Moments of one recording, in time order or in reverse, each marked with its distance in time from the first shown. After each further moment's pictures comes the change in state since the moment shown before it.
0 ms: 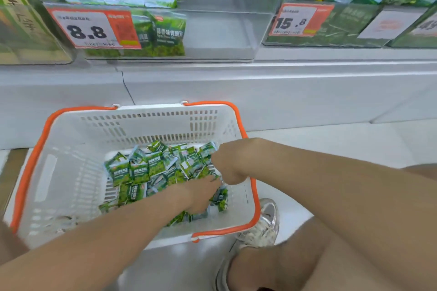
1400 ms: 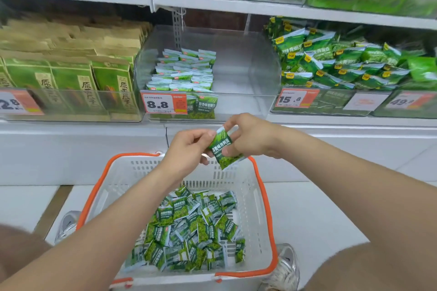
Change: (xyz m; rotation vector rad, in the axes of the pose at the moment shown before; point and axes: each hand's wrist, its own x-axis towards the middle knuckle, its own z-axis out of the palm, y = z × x) left_hand -0.176 0.006 -0.152 -1.249 1.113 0.166; right_hand -0.079 0.038 -0.083 1.134 0.653 0.022
